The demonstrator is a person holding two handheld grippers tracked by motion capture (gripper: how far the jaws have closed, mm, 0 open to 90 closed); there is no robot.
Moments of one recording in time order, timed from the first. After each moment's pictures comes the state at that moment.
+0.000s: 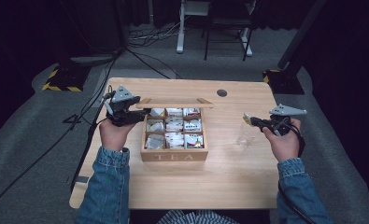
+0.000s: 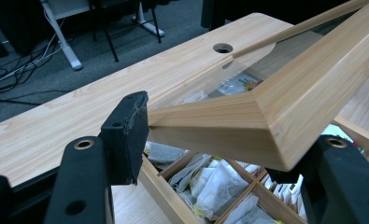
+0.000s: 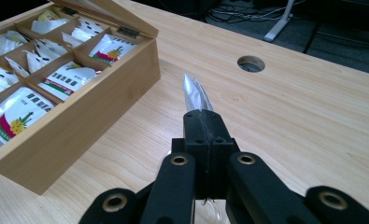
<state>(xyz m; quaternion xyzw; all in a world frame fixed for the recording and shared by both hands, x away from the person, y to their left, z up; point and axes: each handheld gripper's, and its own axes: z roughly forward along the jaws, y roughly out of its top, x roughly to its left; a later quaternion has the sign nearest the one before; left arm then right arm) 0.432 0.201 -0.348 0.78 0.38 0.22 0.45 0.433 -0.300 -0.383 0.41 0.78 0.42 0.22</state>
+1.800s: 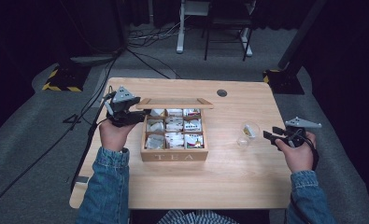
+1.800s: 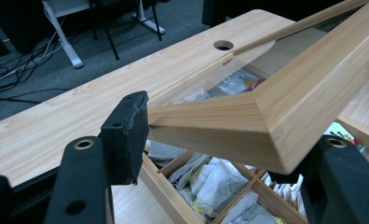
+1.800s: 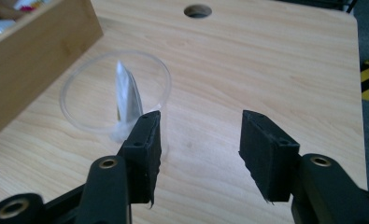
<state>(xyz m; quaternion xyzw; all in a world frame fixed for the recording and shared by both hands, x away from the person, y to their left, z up) 0.431 0.200 -0.348 0.78 0.38 0.22 0.45 0.417 -0.357 -0.423 0.48 0.76 0.39 0.23</state>
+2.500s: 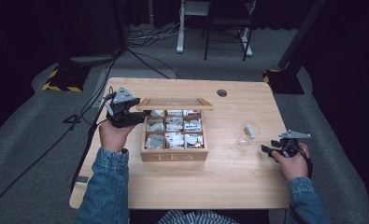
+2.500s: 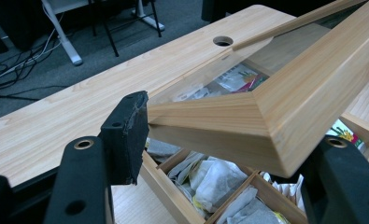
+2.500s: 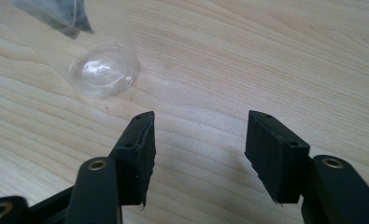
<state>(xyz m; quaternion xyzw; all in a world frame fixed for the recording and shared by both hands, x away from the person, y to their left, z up) 0.429 0.200 -0.349 0.78 0.38 0.22 0.44 0.418 -0.371 -0.486 0.49 0.78 0.33 0.20</state>
